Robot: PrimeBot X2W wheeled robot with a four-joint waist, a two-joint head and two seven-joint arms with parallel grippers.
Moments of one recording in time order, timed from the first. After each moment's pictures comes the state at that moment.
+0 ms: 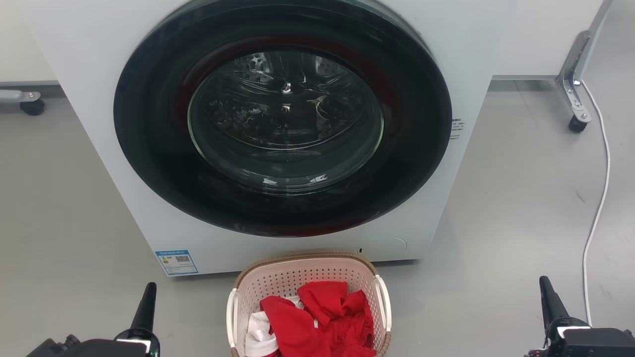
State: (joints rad) left arm -0.03 0.05 0.06 0.27 -1.41 -0.09 0.07; right arm -0.06 -0.05 -0.07 0.27 1.43 0.09 0.07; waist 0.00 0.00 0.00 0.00
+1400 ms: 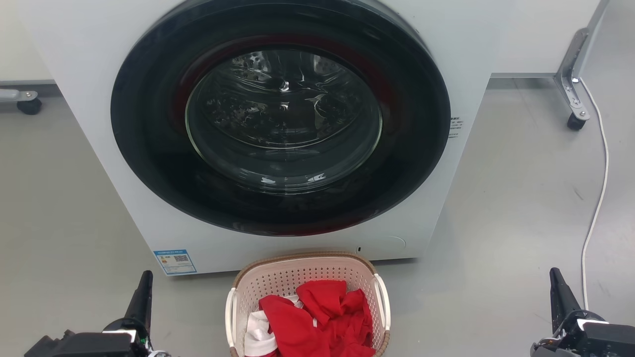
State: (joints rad) left arm -0.08 0.04 0.09 0.30 -1.60 -0.12 0.11; right arm -0.09 -0.04 -0.13 0.30 1.60 0.12 0.11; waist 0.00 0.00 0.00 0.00
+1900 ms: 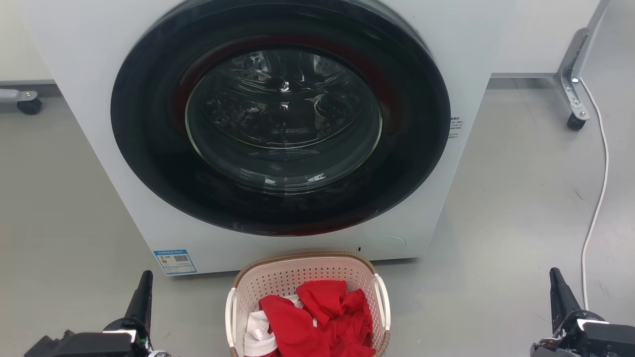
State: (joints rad) left arm -0.08 0.04 0.09 0.30 -1.60 -0.12 0.11; right arm -0.09 -0.04 -0.13 0.30 1.60 0.12 0.11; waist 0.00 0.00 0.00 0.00
